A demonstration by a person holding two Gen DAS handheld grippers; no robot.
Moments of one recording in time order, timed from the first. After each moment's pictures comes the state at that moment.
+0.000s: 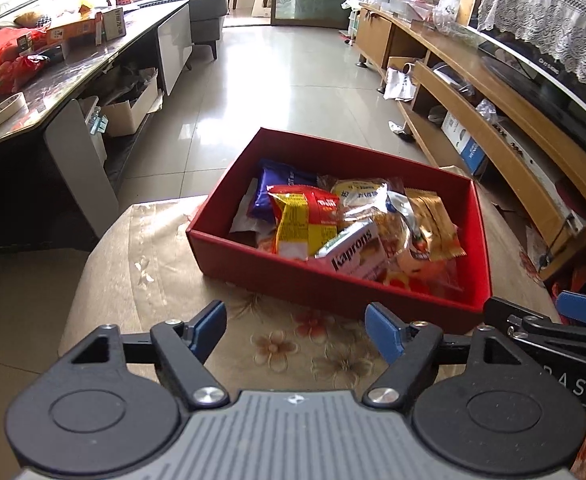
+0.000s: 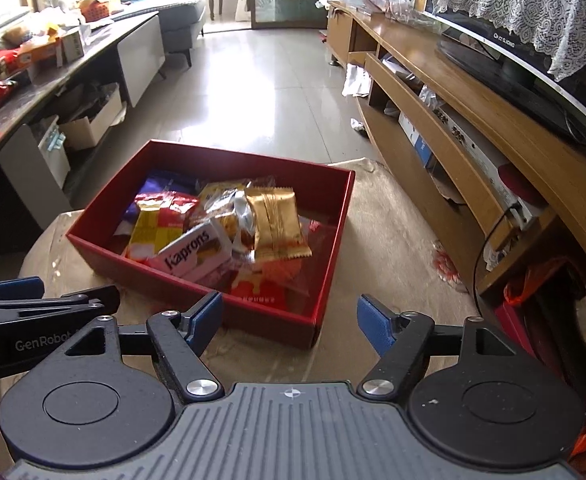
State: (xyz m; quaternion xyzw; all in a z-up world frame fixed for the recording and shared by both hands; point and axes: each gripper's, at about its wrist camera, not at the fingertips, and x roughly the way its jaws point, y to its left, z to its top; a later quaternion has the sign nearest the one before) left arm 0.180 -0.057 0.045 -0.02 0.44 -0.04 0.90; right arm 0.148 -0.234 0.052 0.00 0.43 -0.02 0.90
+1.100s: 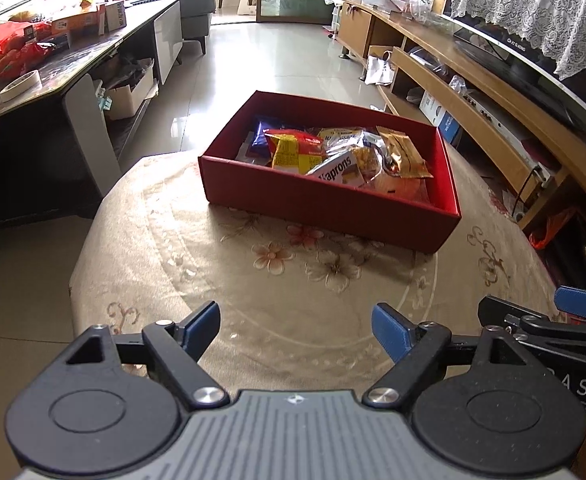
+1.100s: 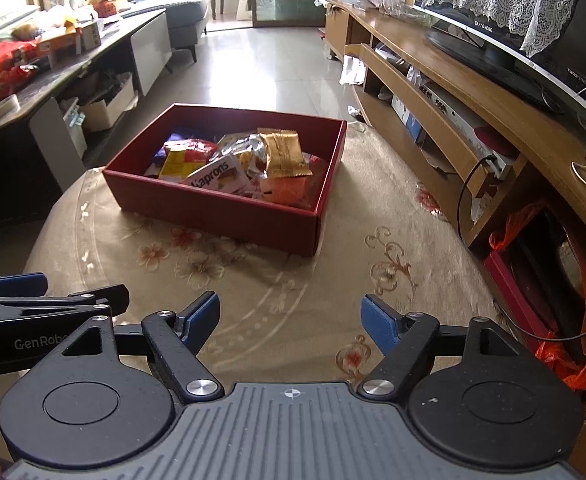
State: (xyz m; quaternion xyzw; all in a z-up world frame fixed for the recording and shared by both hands) left arm 0.087 -0.047 0.034 -0.02 0.44 -0.06 0.90; right arm 0.058 -0.226 0.044 0.00 0.43 -0.02 0.90
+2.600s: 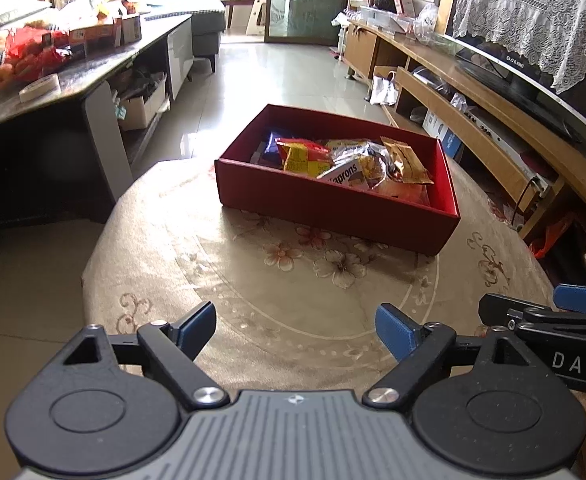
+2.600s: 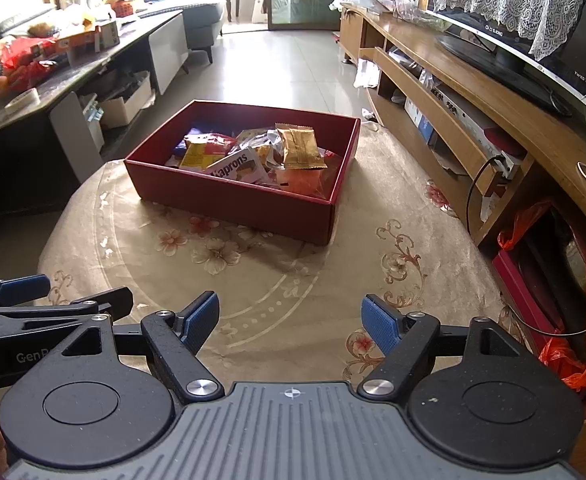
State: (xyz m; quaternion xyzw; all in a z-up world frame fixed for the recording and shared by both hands) left arm 0.058 -0.042 0.032 -0.02 0.40 -0.05 0.91; right arm 0.043 -0.223 0.047 0.00 0.42 0.00 0.91
